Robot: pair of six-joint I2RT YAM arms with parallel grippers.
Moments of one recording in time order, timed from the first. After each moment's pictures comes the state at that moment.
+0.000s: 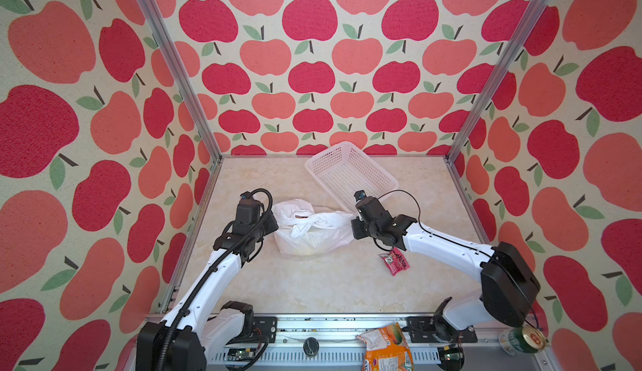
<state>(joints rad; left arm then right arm) -0.19 1.02 0.69 -0.38 0.04 -0.58 0.84 1.49 0.97 -0.36 0.18 0.36</state>
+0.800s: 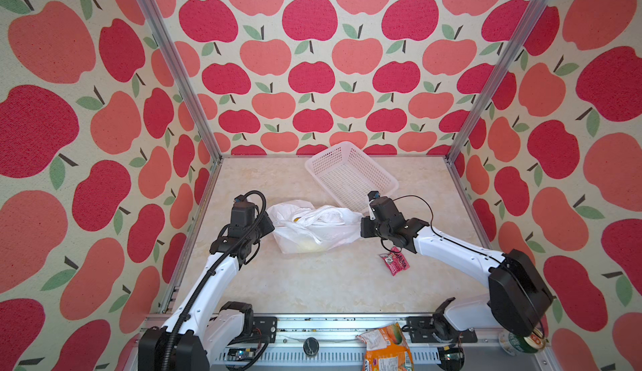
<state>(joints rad) -0.13 0.99 0.65 -0.37 0.08 -0.61 0.74 1.41 0.86 -0.28 0.06 0.46</state>
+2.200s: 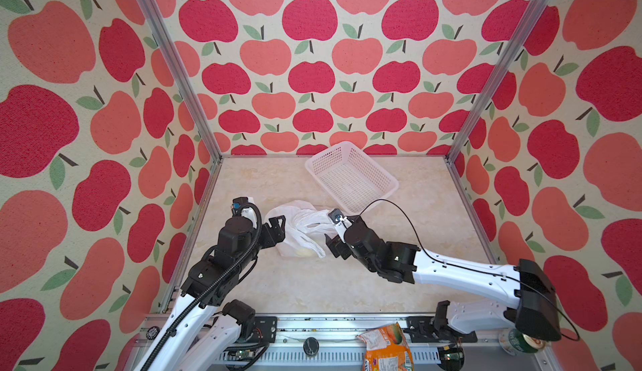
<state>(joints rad) -0.54 0.60 0.80 -0.70 -0.14 -0.61 1.27 1.37 0.95 -0.18 0.55 0.02</state>
